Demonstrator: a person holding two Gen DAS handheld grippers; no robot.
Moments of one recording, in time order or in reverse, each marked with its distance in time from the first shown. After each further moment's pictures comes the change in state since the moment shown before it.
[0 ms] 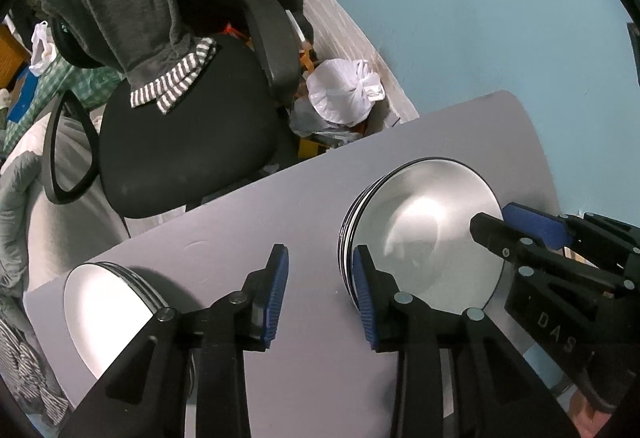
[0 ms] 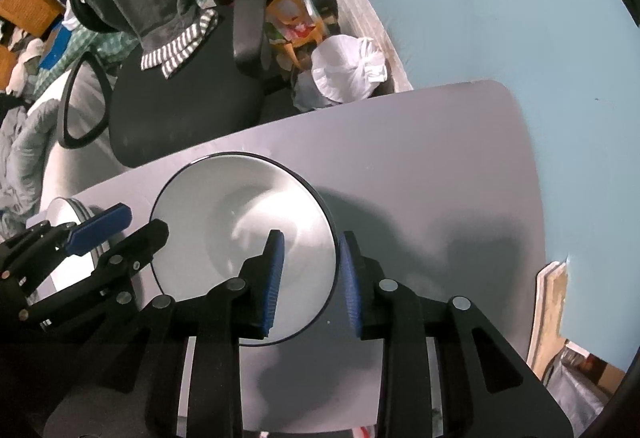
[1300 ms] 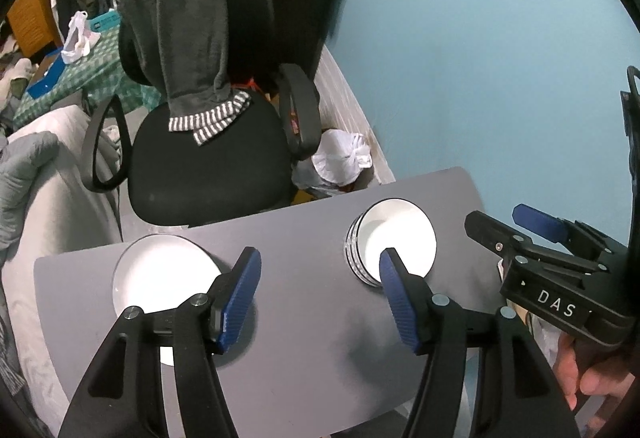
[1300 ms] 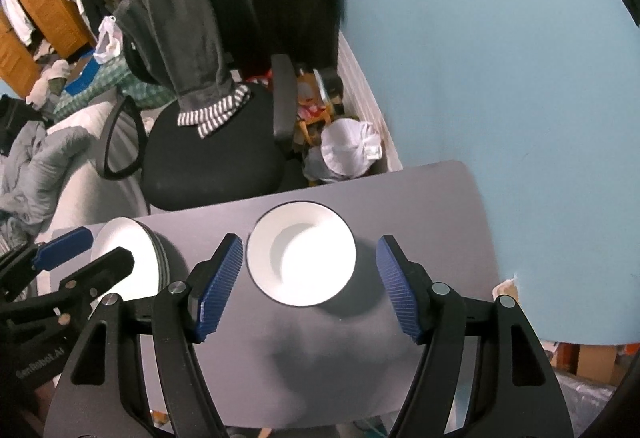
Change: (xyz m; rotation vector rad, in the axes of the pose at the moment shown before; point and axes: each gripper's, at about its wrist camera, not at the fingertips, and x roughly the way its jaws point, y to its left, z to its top) left arm -0.137 0.063 -0.051 -0.142 -0.243 -0.099; right arm -0.120 0.050 -0.027 -0.067 -0.277 -0.034
